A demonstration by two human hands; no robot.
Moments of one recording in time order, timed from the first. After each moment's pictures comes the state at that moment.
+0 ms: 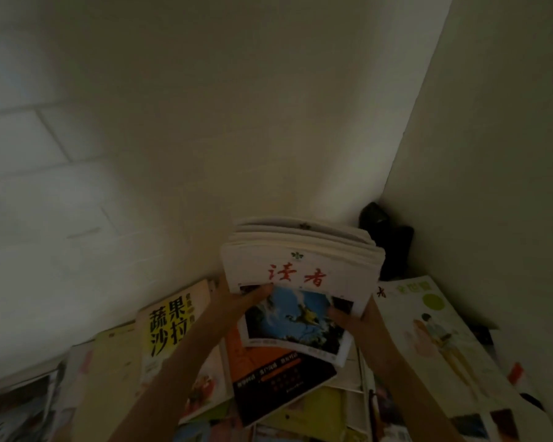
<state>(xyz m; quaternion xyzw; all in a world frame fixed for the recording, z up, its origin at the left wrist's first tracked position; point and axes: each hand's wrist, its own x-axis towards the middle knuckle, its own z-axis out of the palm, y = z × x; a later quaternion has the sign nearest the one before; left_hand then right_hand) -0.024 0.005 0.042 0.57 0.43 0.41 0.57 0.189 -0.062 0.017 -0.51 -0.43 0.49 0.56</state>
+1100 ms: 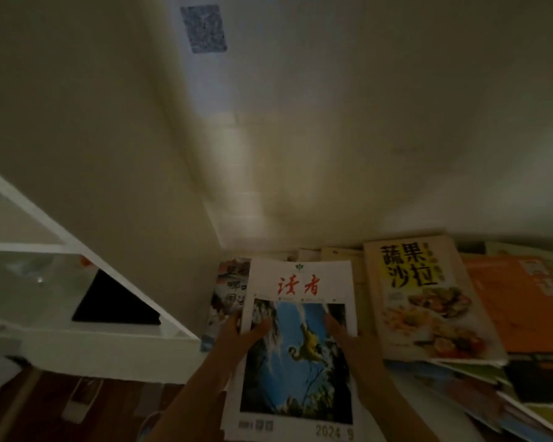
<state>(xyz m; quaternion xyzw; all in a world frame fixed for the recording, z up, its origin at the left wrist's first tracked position) -0.409 -0.158 -0.070 0.29 0.71 0.39 0.51 -0.213 -0.121 -0.063 -0.61 -0.31 0.65 0.32</state>
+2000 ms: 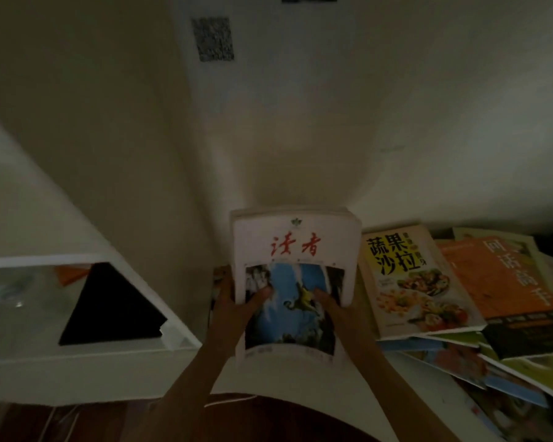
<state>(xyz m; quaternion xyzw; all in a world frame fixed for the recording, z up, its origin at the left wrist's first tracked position) -0.437 -0.137 -0.041 0.39 0.67 0.47 0.42 -0.248 -0.119 -0.044 -0.55 -0.49 0.51 0.45</state>
